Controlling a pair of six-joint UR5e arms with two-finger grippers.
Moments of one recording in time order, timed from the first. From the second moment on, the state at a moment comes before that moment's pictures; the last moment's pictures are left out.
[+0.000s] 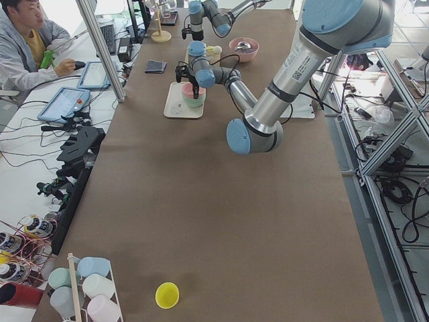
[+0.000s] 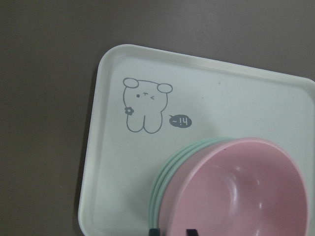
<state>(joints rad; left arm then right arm) -0.67 -2.32 -1.51 -1.83 -2.01 -1.28 0.90 -1.23 1.54 -1.34 2.19 0.77</state>
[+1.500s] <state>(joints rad) -0.71 -2.03 -1.84 -1.81 -2.07 -1.12 0.82 -0.81 1.53 -1.48 2.22 1.24</state>
